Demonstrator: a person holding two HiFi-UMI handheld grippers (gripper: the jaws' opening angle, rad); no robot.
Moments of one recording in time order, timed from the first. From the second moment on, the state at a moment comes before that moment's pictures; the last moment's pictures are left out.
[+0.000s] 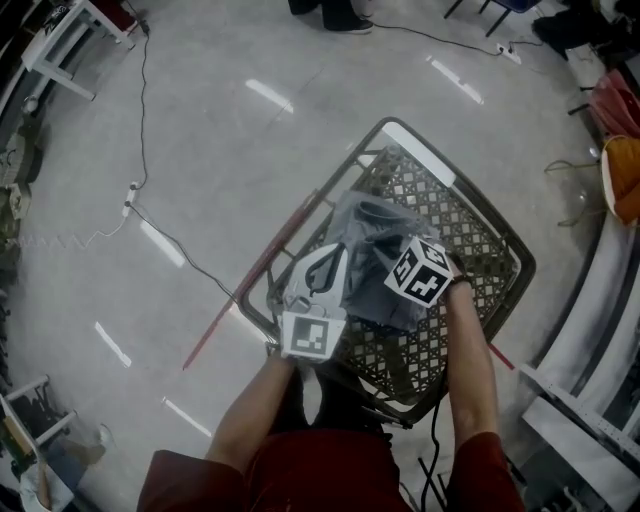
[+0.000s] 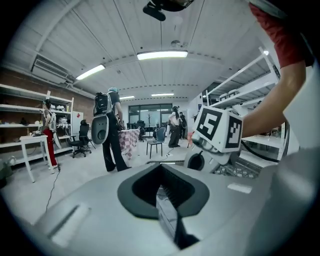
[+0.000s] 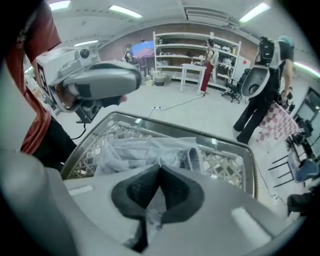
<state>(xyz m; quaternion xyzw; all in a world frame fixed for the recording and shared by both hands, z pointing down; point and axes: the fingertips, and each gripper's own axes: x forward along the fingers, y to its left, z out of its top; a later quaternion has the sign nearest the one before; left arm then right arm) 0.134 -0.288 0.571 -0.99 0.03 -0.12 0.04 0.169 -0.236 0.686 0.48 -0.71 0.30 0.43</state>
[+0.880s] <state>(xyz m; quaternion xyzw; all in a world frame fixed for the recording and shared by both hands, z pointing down) 0.117 -0.291 0.567 -0.99 0.03 -0.12 0.04 0.232 -0.297 0.699 0.64 -0.61 0.25 0.38</state>
